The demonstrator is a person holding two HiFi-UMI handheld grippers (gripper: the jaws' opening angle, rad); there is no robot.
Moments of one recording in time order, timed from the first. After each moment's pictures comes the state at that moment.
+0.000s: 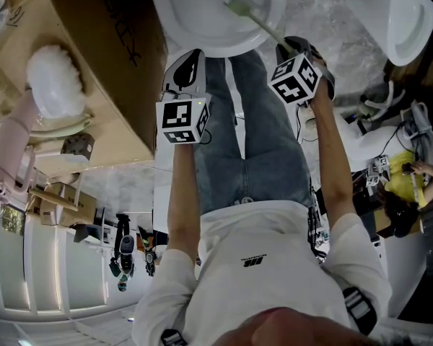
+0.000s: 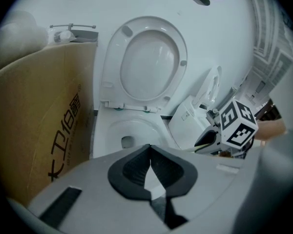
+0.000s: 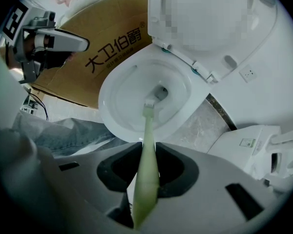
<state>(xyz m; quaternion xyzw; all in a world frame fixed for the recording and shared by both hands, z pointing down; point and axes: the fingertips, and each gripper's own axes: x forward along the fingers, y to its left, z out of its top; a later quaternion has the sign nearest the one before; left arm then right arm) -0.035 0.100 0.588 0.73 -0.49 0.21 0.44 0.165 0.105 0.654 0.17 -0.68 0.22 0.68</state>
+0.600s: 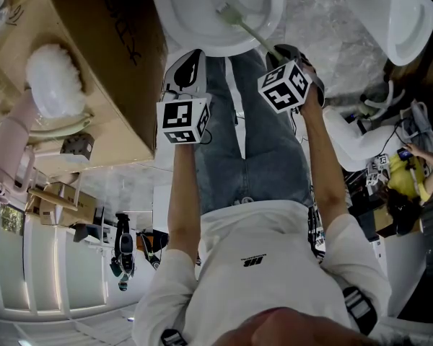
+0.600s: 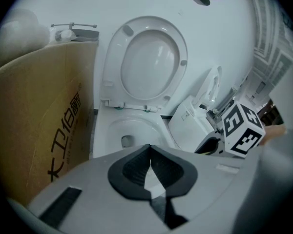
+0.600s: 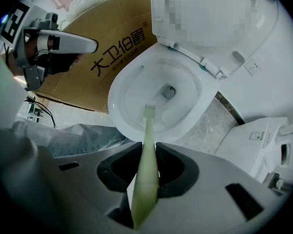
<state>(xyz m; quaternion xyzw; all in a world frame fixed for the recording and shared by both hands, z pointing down) -0.035 0.104 0.589 0.72 -0.49 0.21 0.44 0.143 0.137 0.654 0.17 -0.68 0.26 0.67</state>
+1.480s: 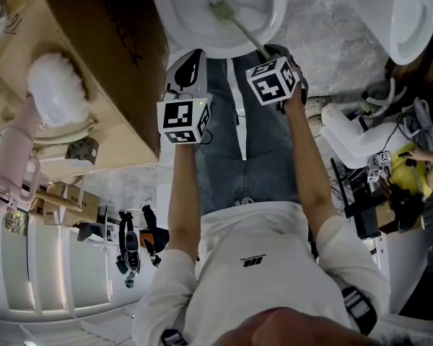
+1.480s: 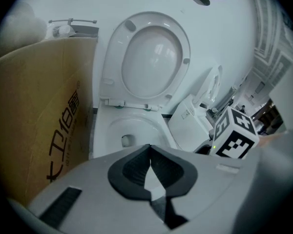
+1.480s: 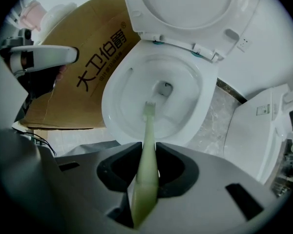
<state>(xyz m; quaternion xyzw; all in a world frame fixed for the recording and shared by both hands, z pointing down) -0.040 0.095 0.597 0.73 -0.48 0.22 0.45 0.114 0.140 0.680 0.24 -0.65 0.35 0.64</state>
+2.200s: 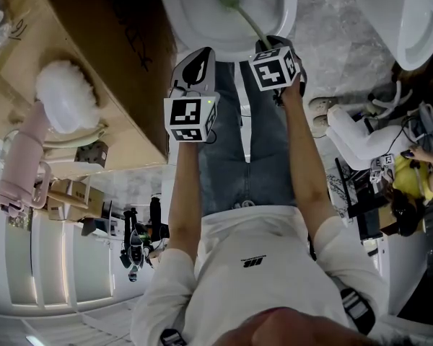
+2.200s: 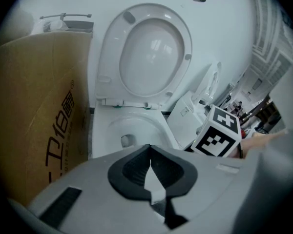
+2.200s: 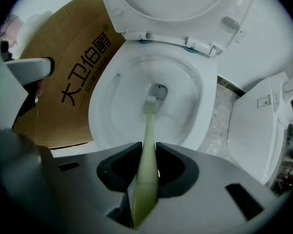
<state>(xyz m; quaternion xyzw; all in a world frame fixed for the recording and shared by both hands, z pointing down) -0.044 0.078 0.610 0.73 -0.45 0.23 0.45 0.096 0.107 0.714 0.28 -0.63 0.39 0.62</state>
